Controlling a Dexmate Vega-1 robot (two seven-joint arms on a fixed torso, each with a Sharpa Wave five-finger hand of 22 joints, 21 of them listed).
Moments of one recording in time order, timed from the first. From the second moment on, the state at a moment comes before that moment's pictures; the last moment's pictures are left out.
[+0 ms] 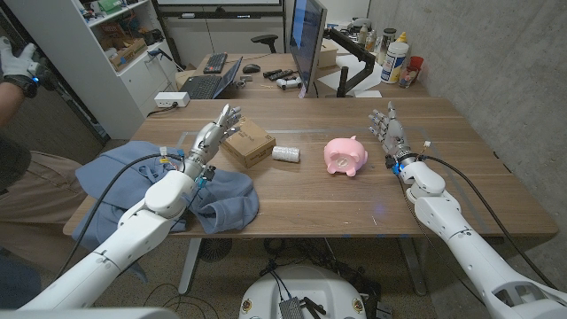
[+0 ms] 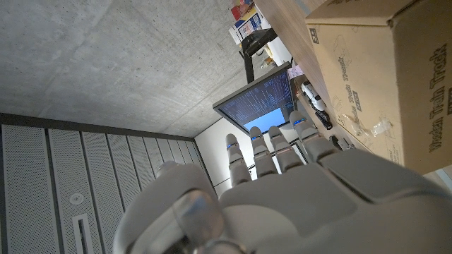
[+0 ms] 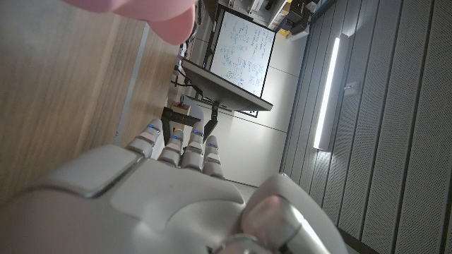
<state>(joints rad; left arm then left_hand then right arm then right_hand) 1.16 0.73 0.23 -1.76 -0.44 -0.27 0.10 0.34 0.12 -0.24 0.08 0.32 0.25 -0.17 0.20 0.19 0.22 -0.06 0.20 0.19 0.11 -0.02 0.19 0.18 0.19 0.11 0.20 0.18 -0.93 -0.40 -0.17 -1.36 0.51 0.24 0.10 0.04 0.08 -0.07 0.10 0.26 0.11 -0.01 0.19 0.18 0.20 0.06 0.23 0.19 0.04 0.04 0.18 0.18 0.04 0.11 0.19 0.18</state>
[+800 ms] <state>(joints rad) 1.26 0.71 0.17 -1.84 -0.38 -0.27 0.15 0.34 0.12 -0.24 0.08 0.32 0.25 -0.18 0.20 0.19 0.22 -0.06 0.20 0.19 0.11 -0.01 0.19 0.18 0.18 0.10 0.20 0.18 -0.94 -0.40 -0.18 -1.36 0.51 0.24 0.09 0.04 0.08 -0.06 0.11 0.26 0.11 -0.01 0.19 0.18 0.20 0.06 0.23 0.19 0.04 0.04 0.18 0.18 0.04 0.11 0.19 0.18</state>
